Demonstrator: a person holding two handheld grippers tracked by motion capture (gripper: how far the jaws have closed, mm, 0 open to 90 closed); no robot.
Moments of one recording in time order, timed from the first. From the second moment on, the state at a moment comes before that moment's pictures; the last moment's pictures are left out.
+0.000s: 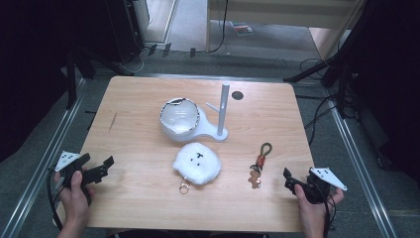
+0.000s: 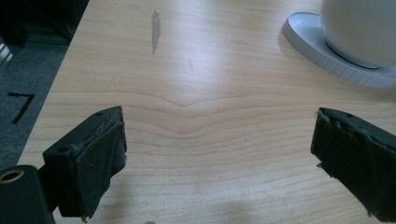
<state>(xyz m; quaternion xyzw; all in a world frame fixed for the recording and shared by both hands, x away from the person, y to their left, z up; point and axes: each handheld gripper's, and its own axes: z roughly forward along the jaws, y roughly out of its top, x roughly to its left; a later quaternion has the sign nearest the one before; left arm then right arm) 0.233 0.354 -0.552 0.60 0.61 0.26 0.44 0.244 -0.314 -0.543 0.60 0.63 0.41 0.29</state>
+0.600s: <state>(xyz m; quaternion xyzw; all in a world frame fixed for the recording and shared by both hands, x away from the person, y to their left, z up) 0.233 0.353 -0.552 0.61 0.61 0.26 0.44 0.241 -0.287 -0.520 0.57 0.64 0.43 0.28</state>
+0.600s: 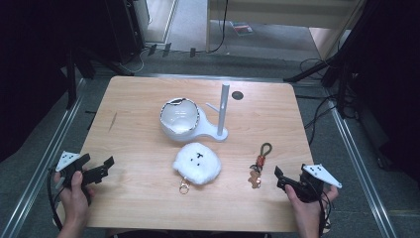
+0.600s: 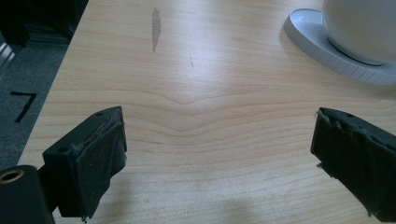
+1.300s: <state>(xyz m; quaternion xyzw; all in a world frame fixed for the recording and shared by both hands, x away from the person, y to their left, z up) 0.233 0.352 -0.552 0.61 0.61 0.26 0.44 0.240 -0.229 -0.509 0.53 0.69 0.43 0.25</state>
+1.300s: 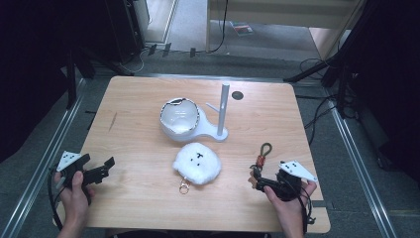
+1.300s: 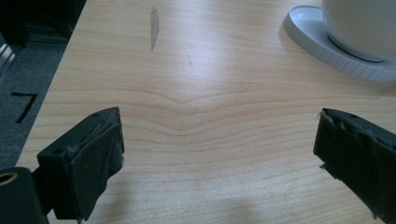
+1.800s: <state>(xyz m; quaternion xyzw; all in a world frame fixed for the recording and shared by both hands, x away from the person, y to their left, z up) 0.234 0.353 -0.552 0.61 0.61 0.26 0.44 0.243 -0.189 -0.501 0.50 0.72 0.42 0.25</state>
